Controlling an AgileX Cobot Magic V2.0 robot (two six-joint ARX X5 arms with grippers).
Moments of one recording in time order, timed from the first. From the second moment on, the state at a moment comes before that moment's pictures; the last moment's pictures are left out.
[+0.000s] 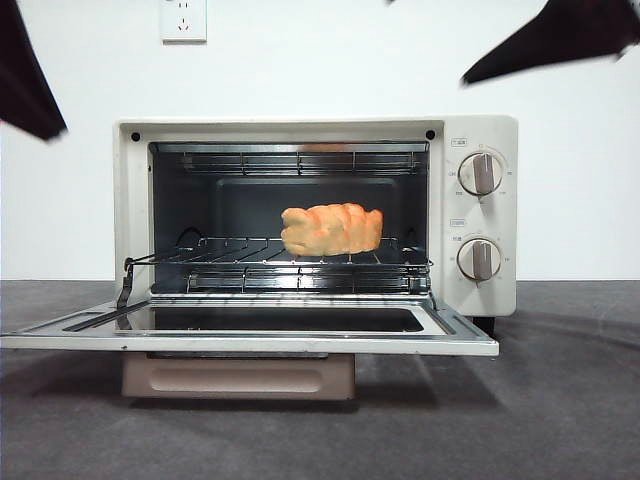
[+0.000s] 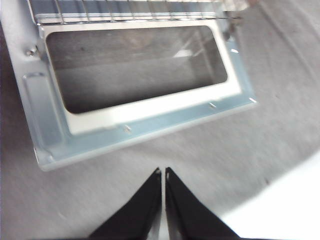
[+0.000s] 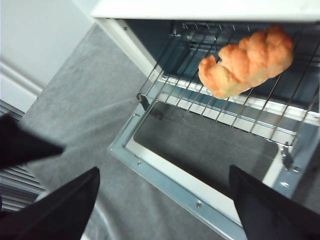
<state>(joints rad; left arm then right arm) -0.49 0.88 0.81 -0.77 0.27 -0.36 0.63 0.89 0.82 -0.41 -0.29 0.46</state>
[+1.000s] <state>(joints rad) 0.09 1.25 0.50 -0.37 0.66 -0.36 0.63 0.46 0.84 -0.77 -0.23 0.38</state>
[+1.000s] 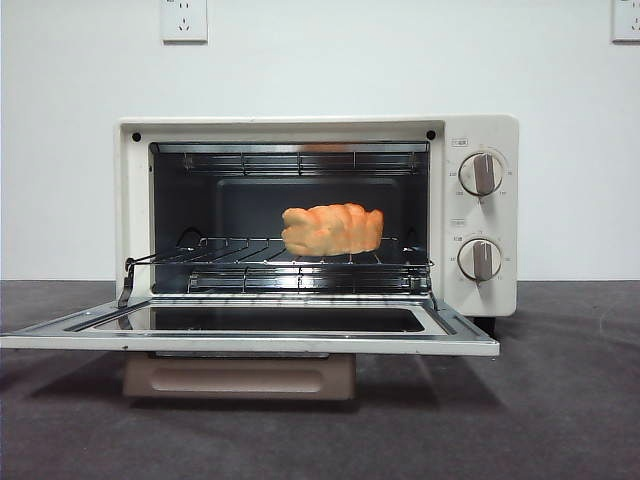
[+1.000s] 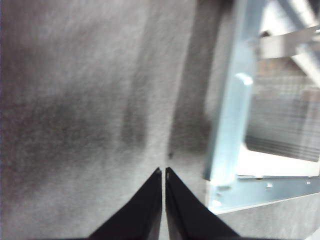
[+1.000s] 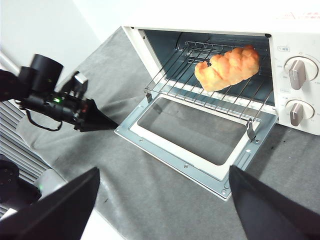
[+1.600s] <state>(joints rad) 0.02 1.37 0.50 -0.30 0.77 -0.35 0.63 0.46 0.84 -0.77 -0.18 0.38</state>
